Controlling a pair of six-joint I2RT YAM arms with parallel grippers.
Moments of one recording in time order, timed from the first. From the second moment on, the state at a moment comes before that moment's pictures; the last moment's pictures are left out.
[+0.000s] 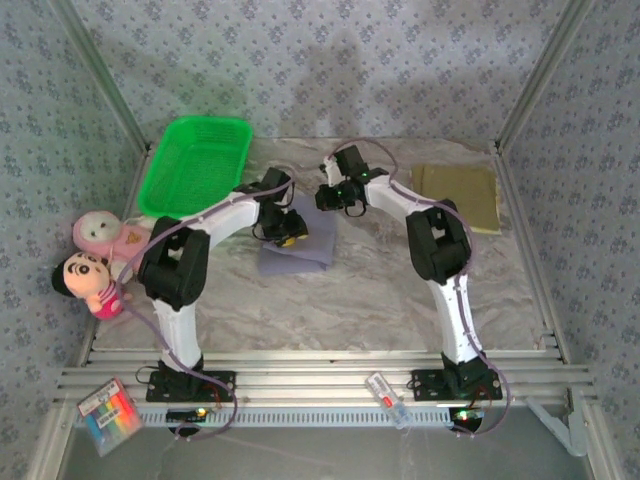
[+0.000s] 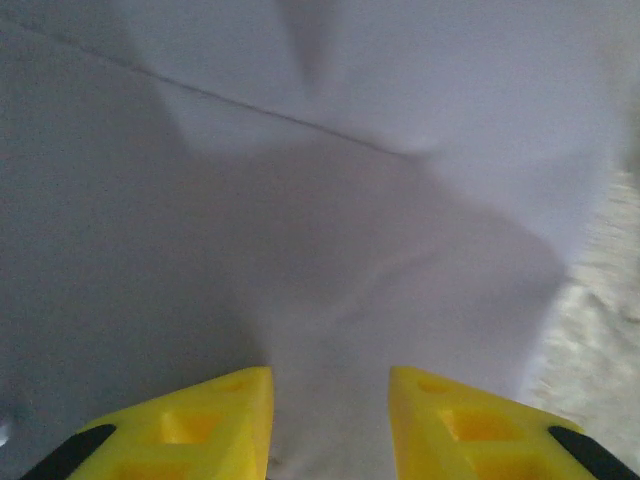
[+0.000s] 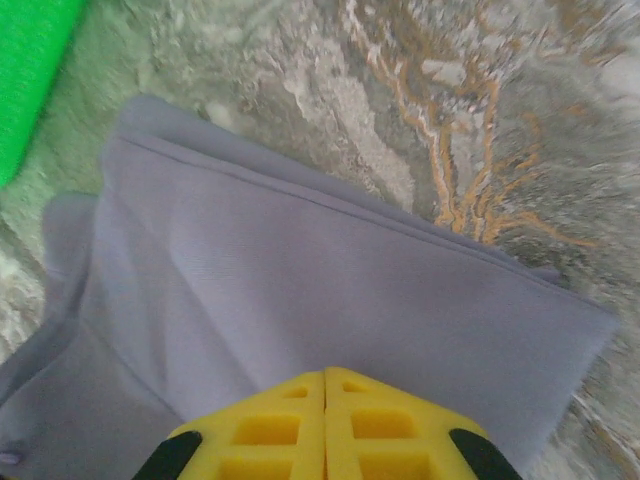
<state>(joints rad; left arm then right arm) -0.48 1.97 1.41 -0.68 0.30 -0.77 0.47 2.29 1.84 -0.49 -0.39 0.22</state>
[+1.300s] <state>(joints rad) -0.35 1.77 1.24 -0.65 0.27 -0.60 0.34 1.87 1.24 -0.27 -0.43 0.22</state>
